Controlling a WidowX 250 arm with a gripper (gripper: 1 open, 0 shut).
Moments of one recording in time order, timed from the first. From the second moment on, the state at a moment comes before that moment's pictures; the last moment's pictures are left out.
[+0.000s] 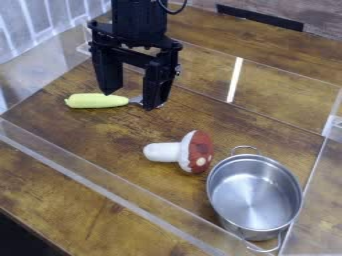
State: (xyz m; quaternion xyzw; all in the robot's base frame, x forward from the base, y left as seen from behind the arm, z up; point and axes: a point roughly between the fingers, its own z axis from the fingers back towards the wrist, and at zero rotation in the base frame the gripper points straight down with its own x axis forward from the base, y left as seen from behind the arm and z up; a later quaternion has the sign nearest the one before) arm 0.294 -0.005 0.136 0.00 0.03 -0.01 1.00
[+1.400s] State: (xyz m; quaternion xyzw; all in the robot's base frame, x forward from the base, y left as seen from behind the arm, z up) arm 0.318 -0.022 0.036 -0.03 0.03 -0.06 1.00
